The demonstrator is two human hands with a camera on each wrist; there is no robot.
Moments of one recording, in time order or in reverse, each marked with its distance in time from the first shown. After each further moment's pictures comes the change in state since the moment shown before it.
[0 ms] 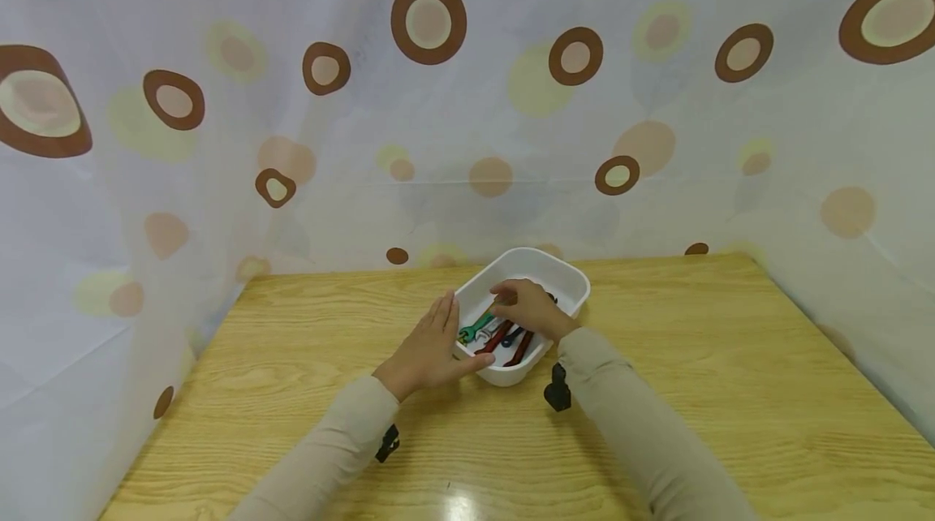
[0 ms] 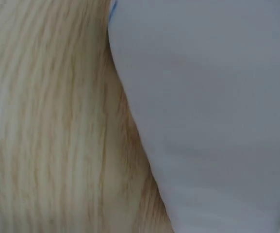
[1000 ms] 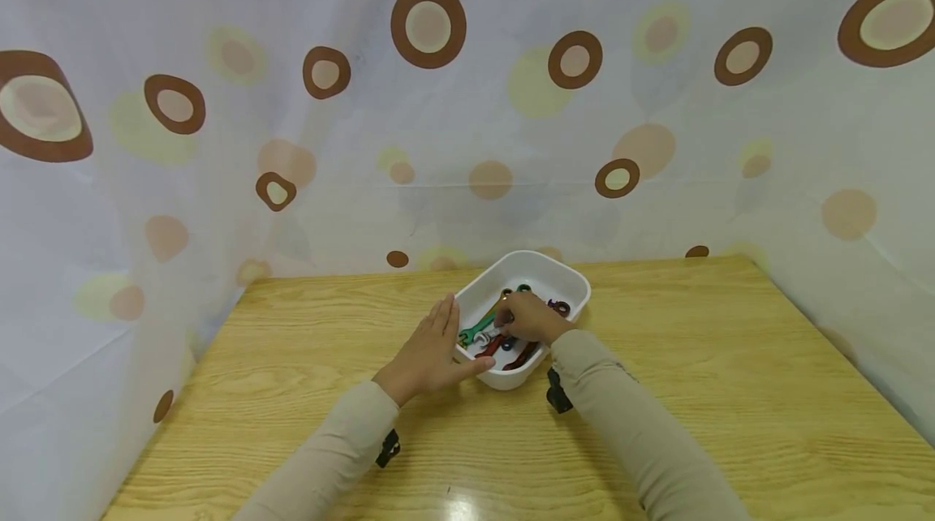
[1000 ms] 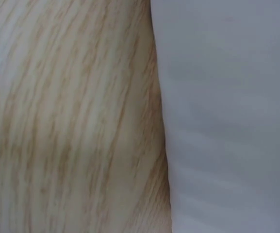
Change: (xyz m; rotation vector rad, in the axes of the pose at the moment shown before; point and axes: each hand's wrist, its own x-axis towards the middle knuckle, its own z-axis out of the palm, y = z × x) left_hand 0.001 -0.004 0.006 -0.013 -0.015 -0.024; right_hand 0.009 0.007 0.006 -0.386 -0.130 -0.090
